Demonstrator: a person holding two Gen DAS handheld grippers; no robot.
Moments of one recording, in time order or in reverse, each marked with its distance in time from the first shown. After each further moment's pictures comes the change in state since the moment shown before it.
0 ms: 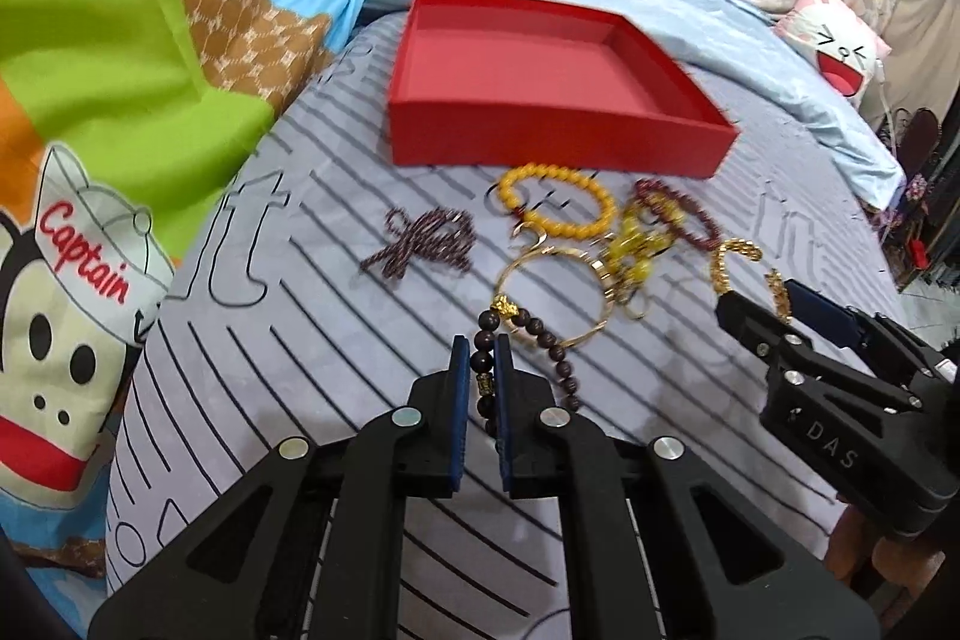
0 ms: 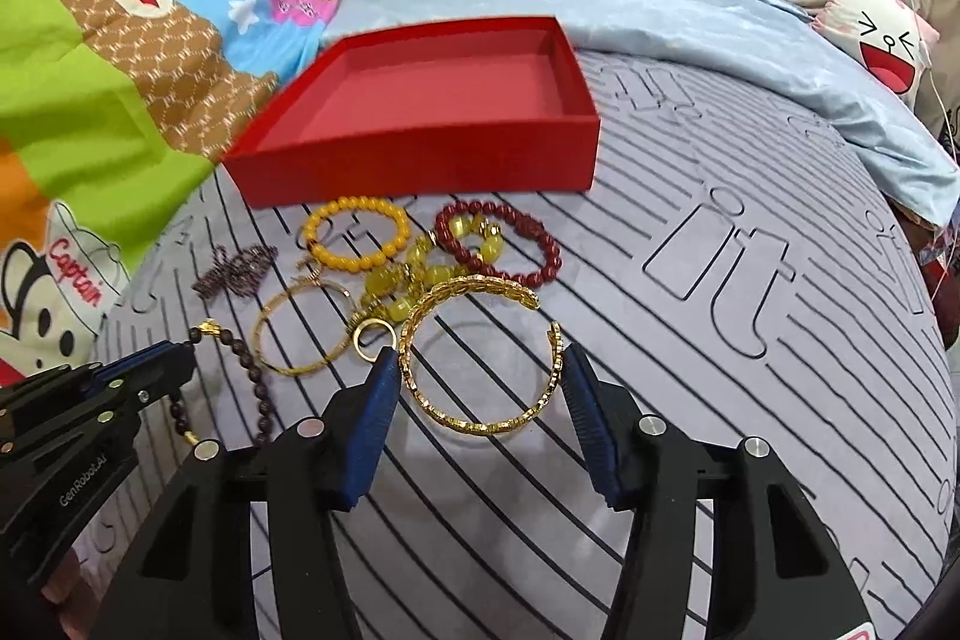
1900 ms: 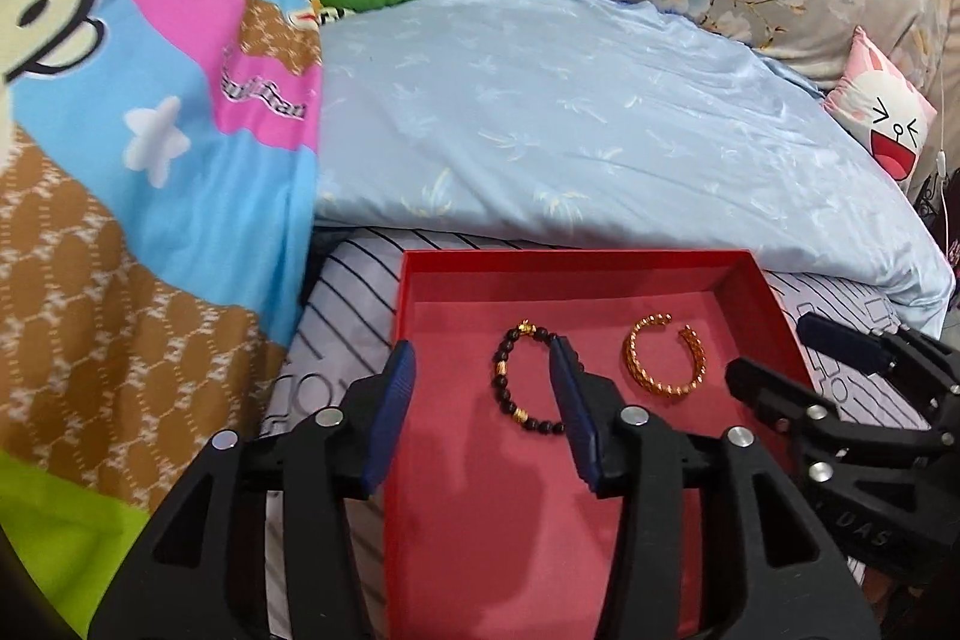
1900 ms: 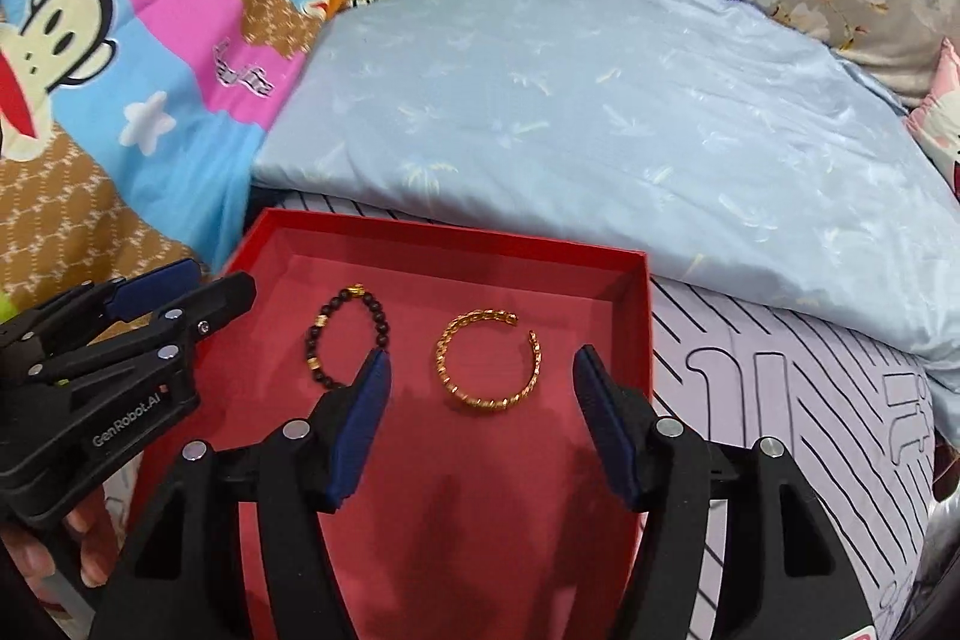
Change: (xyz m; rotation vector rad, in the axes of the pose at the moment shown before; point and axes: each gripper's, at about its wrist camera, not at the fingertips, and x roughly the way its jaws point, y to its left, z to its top) left arm 0.122 0.035 0.257 0.030 -0.111 0.050; right arm 0.127 0.004 0.240 -0.111 0.008 0.057
